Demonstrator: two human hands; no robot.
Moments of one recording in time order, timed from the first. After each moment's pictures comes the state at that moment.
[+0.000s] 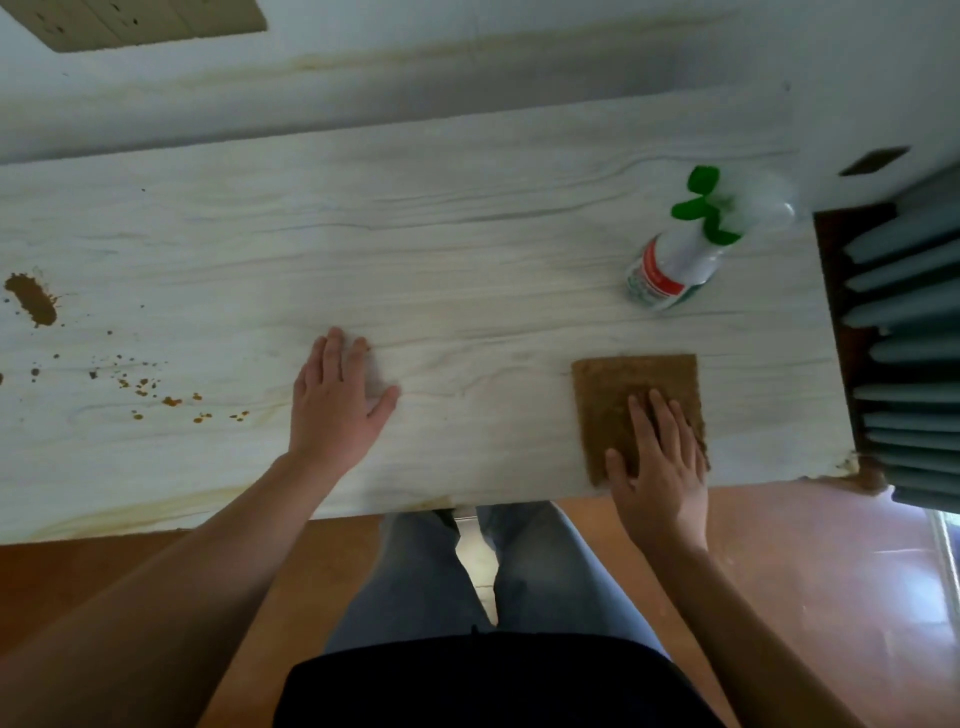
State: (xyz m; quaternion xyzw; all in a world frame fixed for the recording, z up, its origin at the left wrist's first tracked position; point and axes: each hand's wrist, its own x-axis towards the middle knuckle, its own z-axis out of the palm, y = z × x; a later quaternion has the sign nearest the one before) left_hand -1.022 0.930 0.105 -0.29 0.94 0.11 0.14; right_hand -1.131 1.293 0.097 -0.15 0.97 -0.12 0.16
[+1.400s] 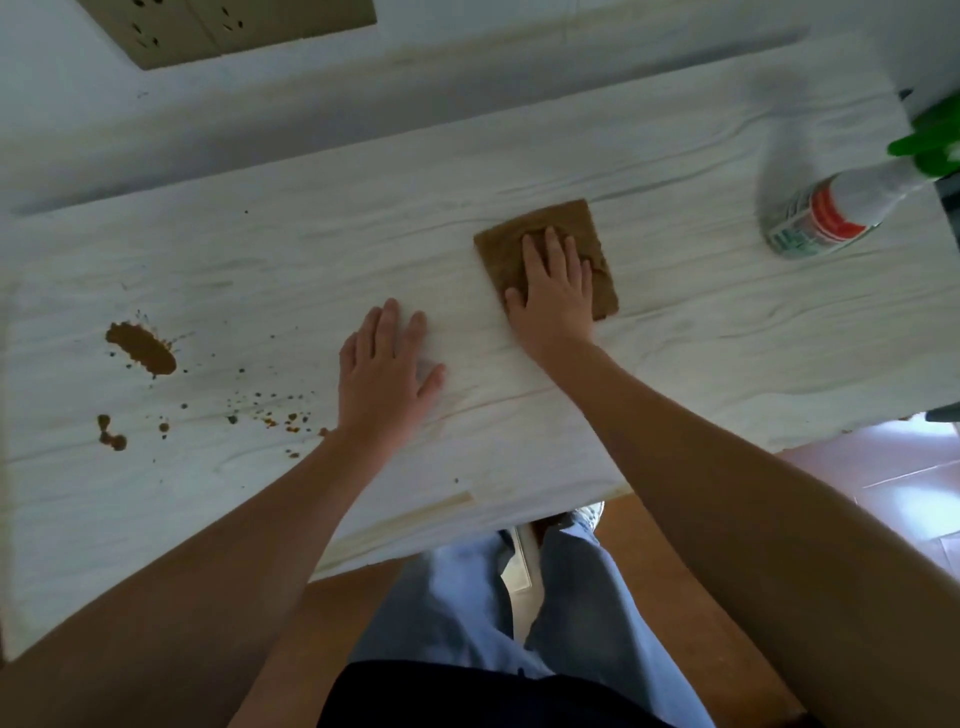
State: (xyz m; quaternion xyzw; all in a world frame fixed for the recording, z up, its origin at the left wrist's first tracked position) left_hand -0.981 0.759 0.089 -0.14 0.98 0.10 0.13; right_hand -1.139 0.927 0.087 -0.15 0.97 -0.11 0.17
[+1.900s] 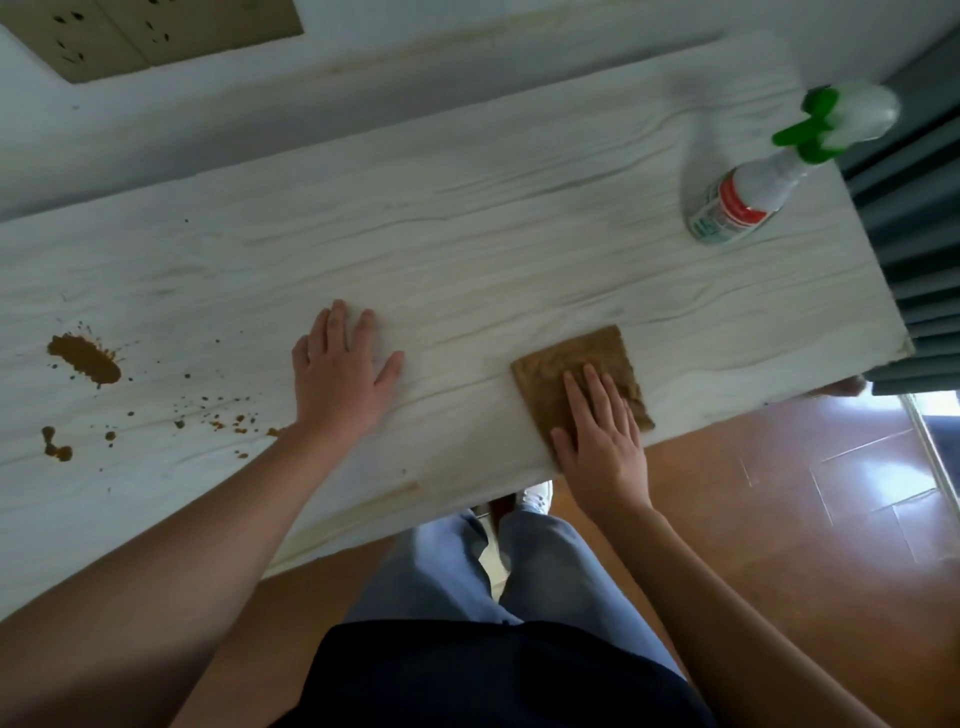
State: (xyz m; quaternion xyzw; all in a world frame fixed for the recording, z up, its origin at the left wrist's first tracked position) left_hand -0.994 0.784 0.102 -0.18 0.97 0.10 0.13; right_hand -1.005 1.107 0.105 -0.12 0.97 -0.11 0.18
